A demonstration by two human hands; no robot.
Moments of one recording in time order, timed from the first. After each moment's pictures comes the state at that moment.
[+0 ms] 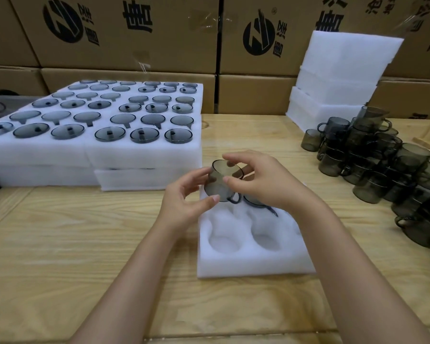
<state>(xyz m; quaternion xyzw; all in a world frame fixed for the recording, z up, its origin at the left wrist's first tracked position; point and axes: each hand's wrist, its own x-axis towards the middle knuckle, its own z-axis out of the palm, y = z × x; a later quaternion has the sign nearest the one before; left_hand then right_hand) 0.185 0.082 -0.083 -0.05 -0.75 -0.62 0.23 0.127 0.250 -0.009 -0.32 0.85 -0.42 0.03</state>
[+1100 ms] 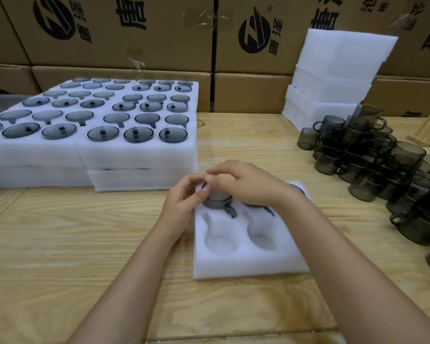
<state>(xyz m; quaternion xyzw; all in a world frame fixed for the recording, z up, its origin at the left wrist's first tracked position) 0.179 0.088 -0.089 -0.04 -0.65 -0.74 0.16 0.121 0.233 -0.013 -0.37 0.87 -0.30 0.10</state>
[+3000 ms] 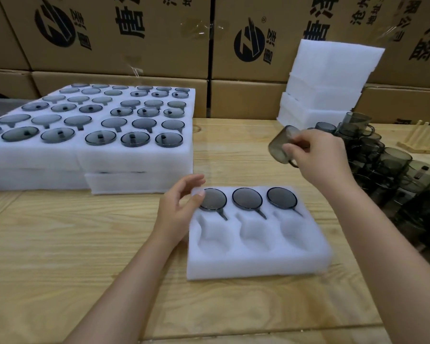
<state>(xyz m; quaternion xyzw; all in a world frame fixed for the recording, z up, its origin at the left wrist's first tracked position) 0.183 0.095 -0.091 -0.03 -0.71 -0.66 0.24 0.093 0.321 0.017 -0.16 0.90 -0.31 -0.26</state>
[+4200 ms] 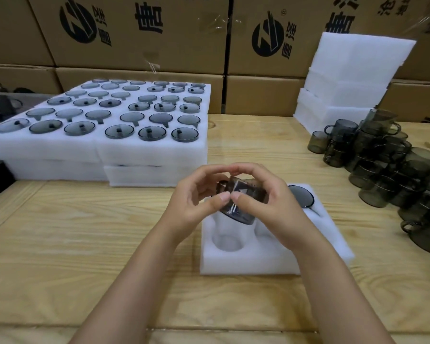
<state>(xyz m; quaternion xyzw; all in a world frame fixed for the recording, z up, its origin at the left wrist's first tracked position) 0.213 0.097 -0.054 -0.15 -0.71 -0.67 0.17 0.179 0.260 -0.020 -0.34 0.71 -0.61 0.07</state>
